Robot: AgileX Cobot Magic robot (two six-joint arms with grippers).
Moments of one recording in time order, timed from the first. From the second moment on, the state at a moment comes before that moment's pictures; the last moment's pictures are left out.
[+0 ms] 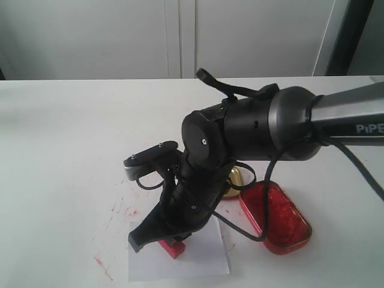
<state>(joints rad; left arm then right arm) -0.03 0.00 0.02 -0.07 0.44 0.10 0.83 1.85 -1.16 0.23 0.72 -0.06</state>
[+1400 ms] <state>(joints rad) -0.03 0.00 0.02 -0.07 0.44 0.10 0.64 1.88 -1.11 0.63 0.80 -0.44</state>
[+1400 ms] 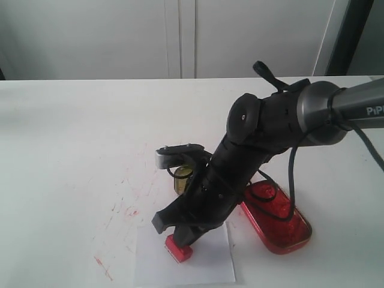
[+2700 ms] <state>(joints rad) -0.03 0.00 0.02 -0.07 0.44 0.10 0.56 1.87 -1.13 0.83 0.89 -0.51</state>
